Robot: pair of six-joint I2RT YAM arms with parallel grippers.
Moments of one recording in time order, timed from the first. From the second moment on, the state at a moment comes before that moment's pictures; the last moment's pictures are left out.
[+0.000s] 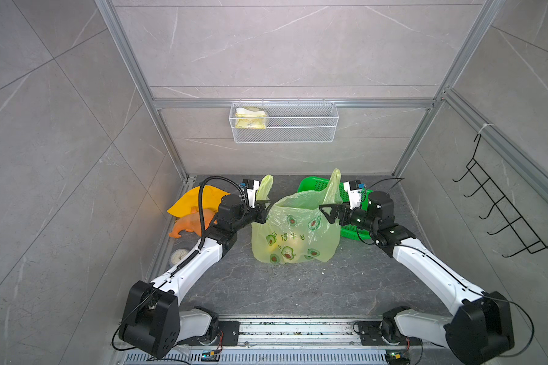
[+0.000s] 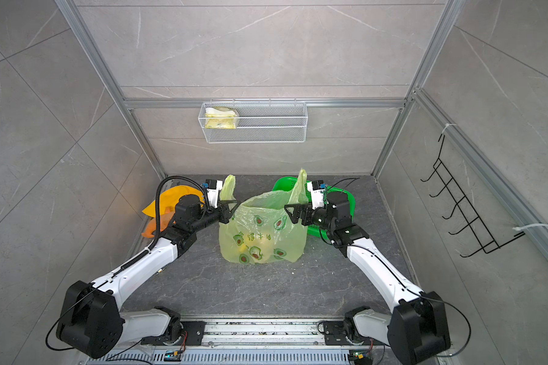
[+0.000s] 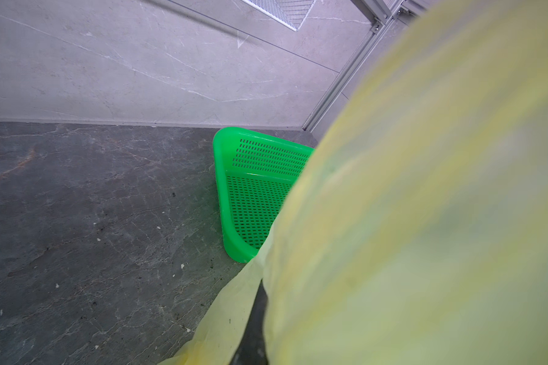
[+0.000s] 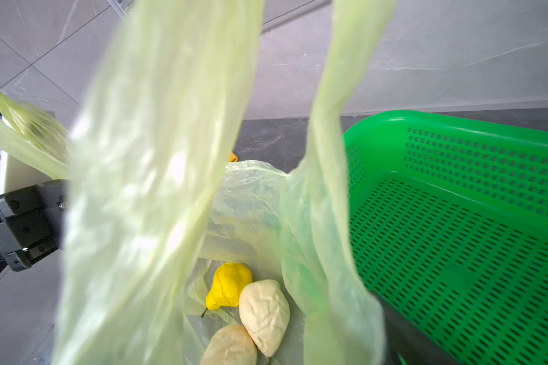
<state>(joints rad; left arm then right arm) -0.40 1.29 0.87 0.17 0.44 -0.39 0.30 1.28 0.92 0.00 -0.47 0.34</state>
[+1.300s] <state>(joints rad) -0.38 1.31 0.85 0.30 0.56 -0.48 0.14 1.45 0.90 0.37 -0.97 0.53</state>
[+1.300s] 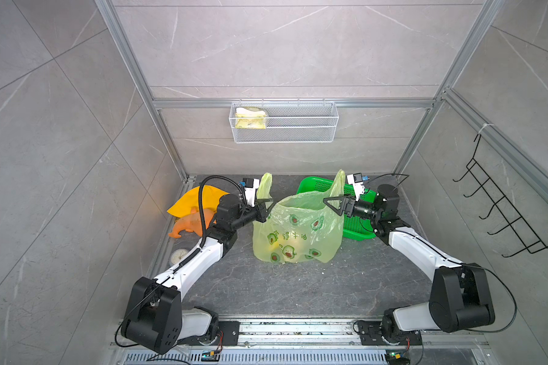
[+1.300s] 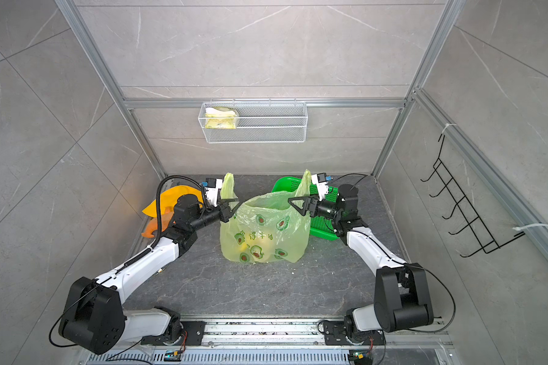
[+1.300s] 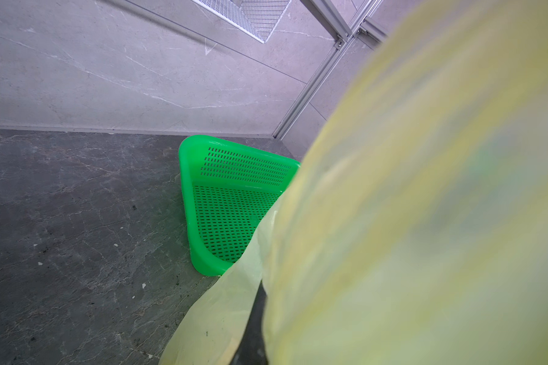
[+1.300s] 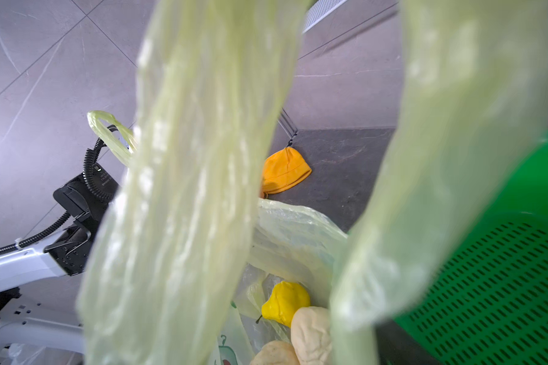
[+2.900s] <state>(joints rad) -0.41 1.51 1.22 -0.46 0.91 -0.16 0.63 1.71 1.64 -0.83 -0.22 -0.45</state>
